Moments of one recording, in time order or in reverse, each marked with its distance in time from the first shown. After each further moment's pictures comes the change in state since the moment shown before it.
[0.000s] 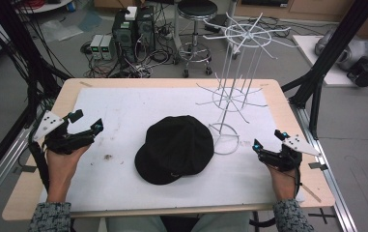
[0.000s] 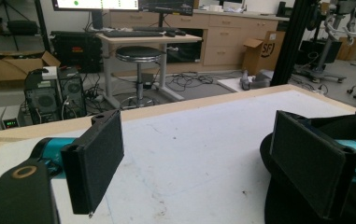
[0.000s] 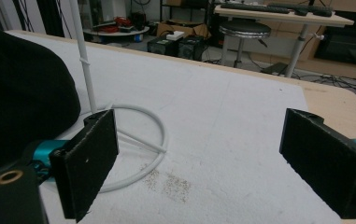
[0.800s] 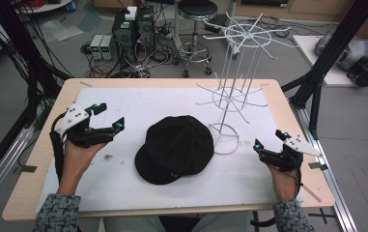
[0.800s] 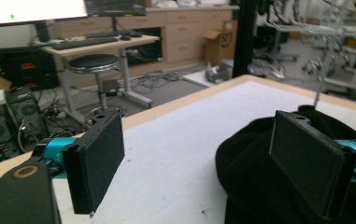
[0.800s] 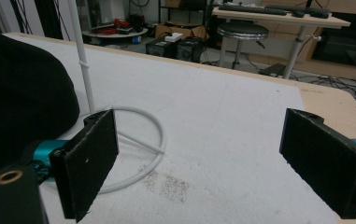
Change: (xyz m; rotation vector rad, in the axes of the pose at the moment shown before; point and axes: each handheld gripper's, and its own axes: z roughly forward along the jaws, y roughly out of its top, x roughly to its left) left arm -0.041 0.023 0.042 0.034 -0.199 0.139; right arm -0.001 0.001 -0.002 -0.009 -0.007 0.001
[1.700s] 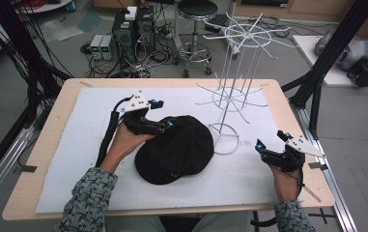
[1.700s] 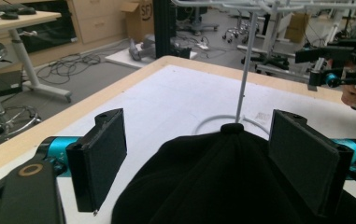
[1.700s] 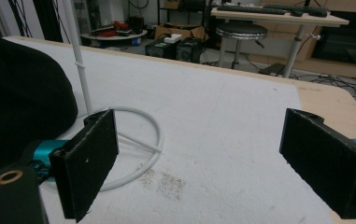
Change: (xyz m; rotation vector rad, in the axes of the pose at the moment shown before) left arm -0.054 0.006 0.118 0.118 -0.330 0.018; right arm -0.005 -0.002 -0.003 -0.004 0.000 0.021
